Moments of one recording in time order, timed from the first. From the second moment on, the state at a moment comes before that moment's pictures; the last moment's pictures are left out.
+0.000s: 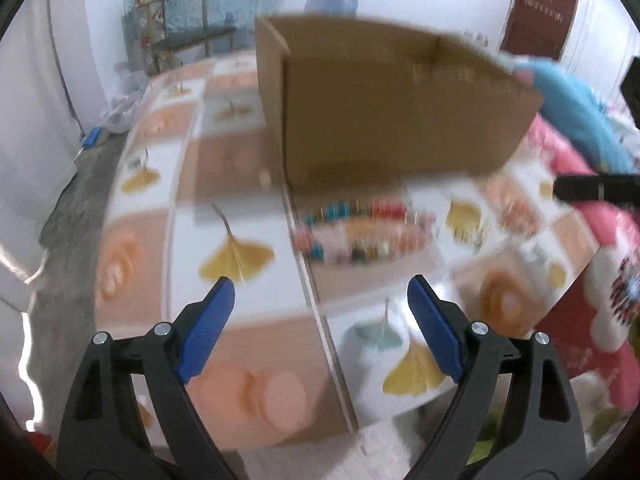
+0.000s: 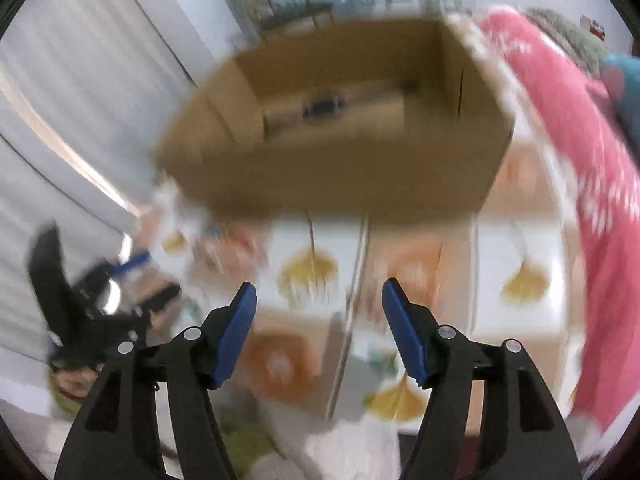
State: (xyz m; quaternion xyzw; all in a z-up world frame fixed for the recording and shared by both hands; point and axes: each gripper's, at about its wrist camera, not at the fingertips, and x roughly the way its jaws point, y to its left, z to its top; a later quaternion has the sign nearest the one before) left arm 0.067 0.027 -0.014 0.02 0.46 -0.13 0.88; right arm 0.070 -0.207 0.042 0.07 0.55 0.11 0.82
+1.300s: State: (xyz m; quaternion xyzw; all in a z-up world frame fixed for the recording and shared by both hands) left arm 0.060 0.019 -0.034 0.04 0.49 -0.08 0.87; right arm 0.026 -0.173 -0.018 -0.04 0.54 0.06 0.84
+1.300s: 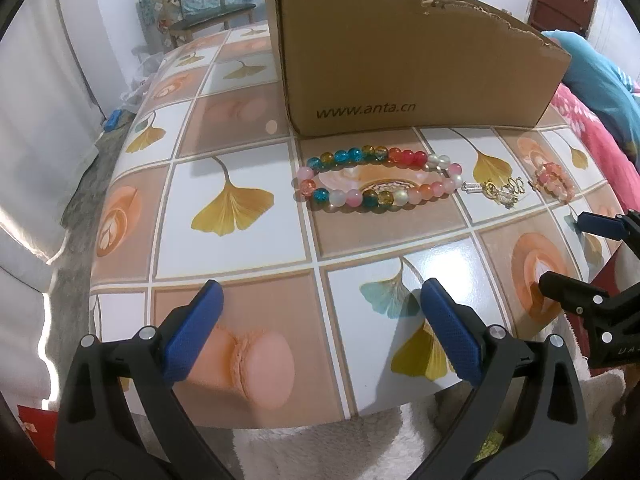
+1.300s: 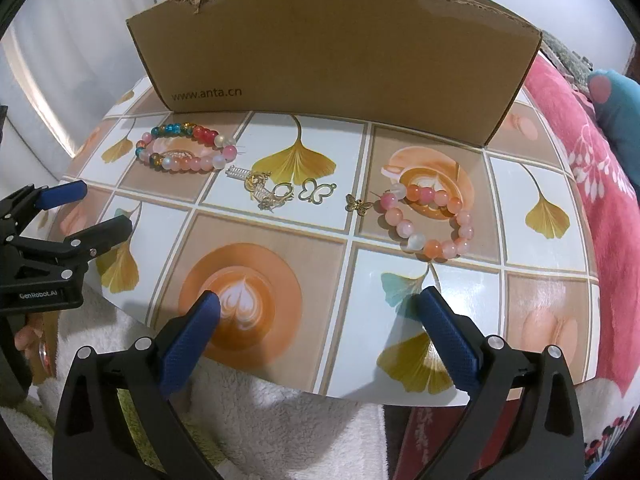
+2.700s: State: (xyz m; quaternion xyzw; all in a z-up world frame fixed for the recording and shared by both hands) left arm 0.060 0.033 -0.005 0.02 0.39 -0.10 0.92; right arm 0.029 -0.191 0.031 0.07 0.44 0.17 0.88
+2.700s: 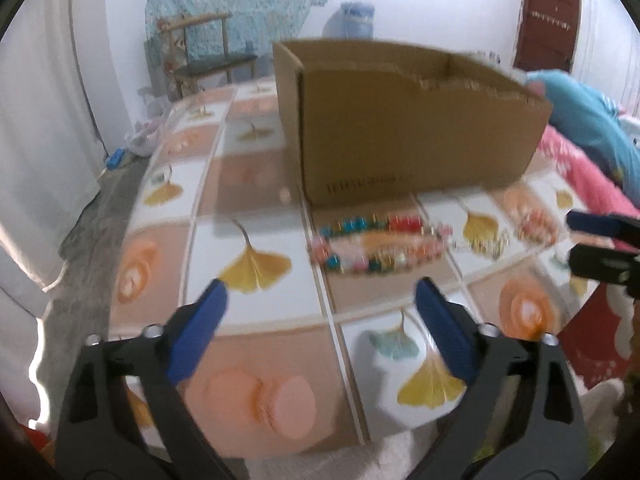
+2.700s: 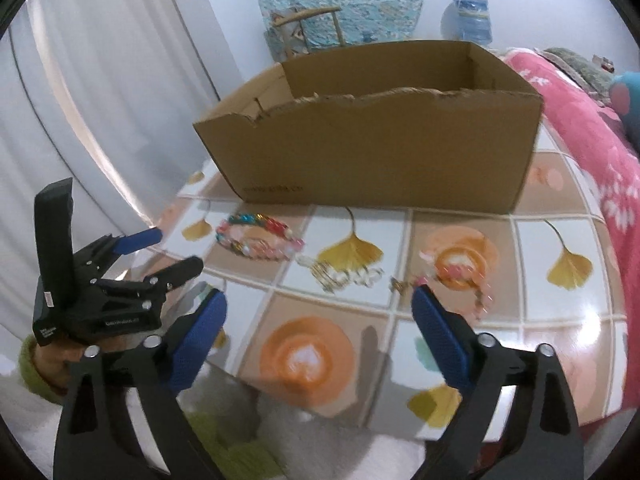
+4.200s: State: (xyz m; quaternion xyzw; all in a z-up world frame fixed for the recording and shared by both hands) left arm 0.123 0.017 -0.026 0.07 0.44 -0.15 0.88; right arm 0.128 -0.102 -0.013 -0.03 0.53 0.18 0.83
